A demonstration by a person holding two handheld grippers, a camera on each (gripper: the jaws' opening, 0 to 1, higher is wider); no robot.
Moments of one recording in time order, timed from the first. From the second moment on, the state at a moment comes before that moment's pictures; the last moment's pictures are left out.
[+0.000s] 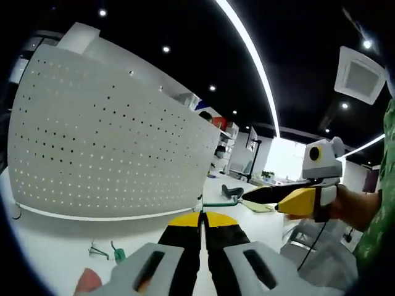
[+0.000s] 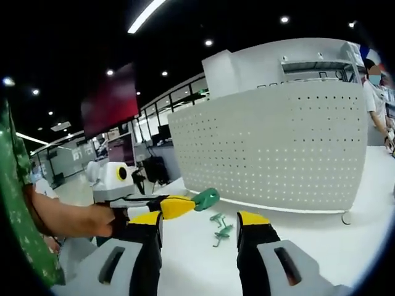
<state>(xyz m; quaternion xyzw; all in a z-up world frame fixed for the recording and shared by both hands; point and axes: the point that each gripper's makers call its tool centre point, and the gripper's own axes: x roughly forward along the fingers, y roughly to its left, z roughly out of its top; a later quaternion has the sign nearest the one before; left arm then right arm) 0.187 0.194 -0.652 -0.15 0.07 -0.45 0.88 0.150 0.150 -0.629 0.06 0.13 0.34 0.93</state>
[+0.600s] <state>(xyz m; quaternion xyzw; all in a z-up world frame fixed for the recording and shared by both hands) 0.177 0.184 -0.642 -0.16 0.06 -0.46 0.87 0.152 0.150 -0.625 0.08 0.14 0.33 0.93</state>
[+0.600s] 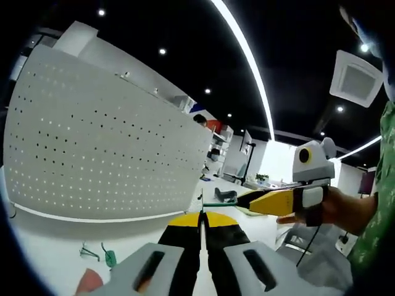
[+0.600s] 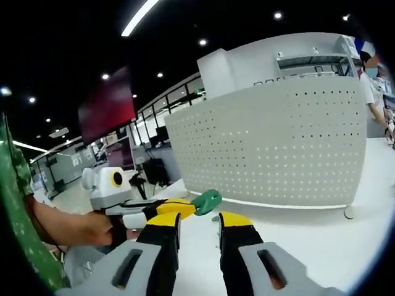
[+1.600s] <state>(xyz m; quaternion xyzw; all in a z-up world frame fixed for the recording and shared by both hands) 0.168 0.173 -0.633 -0.18 0.05 -0.46 0.87 0.163 0.148 -0.623 0.12 0.14 0.31 0.93</state>
